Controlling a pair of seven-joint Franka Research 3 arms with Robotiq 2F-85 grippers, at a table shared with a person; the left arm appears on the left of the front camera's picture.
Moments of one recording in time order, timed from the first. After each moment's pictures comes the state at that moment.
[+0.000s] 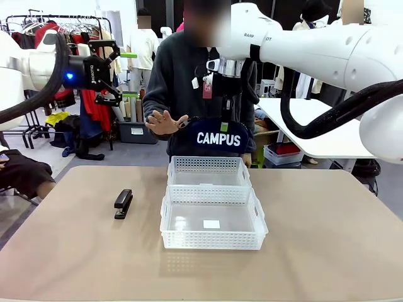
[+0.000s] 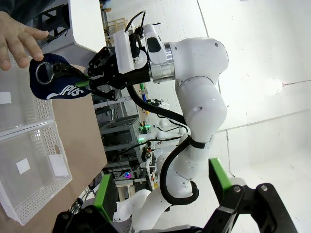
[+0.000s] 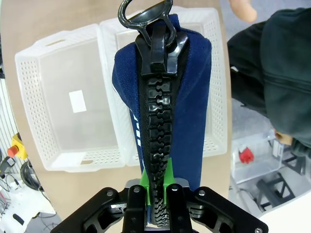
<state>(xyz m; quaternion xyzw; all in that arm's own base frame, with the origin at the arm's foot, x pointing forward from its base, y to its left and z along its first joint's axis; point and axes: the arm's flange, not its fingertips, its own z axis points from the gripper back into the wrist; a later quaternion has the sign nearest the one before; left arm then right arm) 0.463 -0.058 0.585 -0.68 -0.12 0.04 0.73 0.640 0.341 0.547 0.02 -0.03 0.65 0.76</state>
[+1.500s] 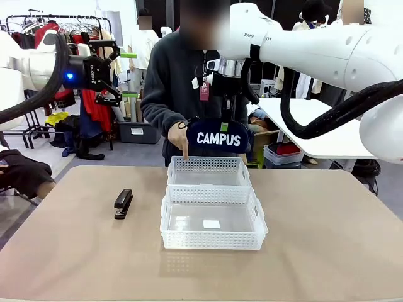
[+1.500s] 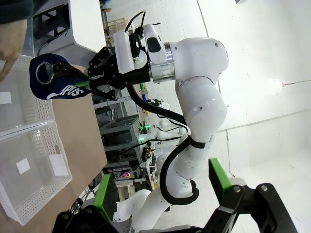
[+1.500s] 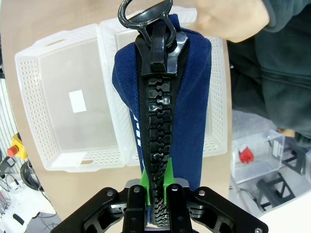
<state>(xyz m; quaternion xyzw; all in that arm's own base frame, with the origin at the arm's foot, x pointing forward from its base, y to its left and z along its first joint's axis) 0.463 -0.058 0.585 -0.68 -0.12 0.04 0.73 0.640 0.341 0.547 0.02 -0.03 0.65 0.76</state>
